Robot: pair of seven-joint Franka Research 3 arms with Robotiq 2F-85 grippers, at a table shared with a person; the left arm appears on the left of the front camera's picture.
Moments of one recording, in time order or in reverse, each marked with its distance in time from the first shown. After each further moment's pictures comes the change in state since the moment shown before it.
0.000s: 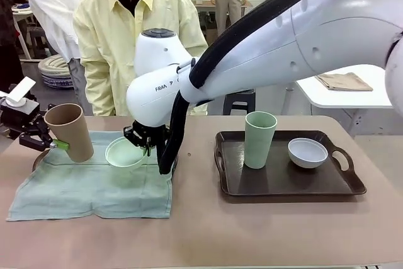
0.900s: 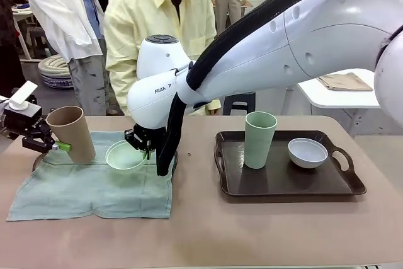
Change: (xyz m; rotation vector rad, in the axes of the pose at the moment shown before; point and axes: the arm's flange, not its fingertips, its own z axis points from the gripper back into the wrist) left arm -0.019 0.003 -0.005 -0.015 -0.036 0.067; right arm 0.001 -0.003 -0.011 0.013 0.018 -0.008
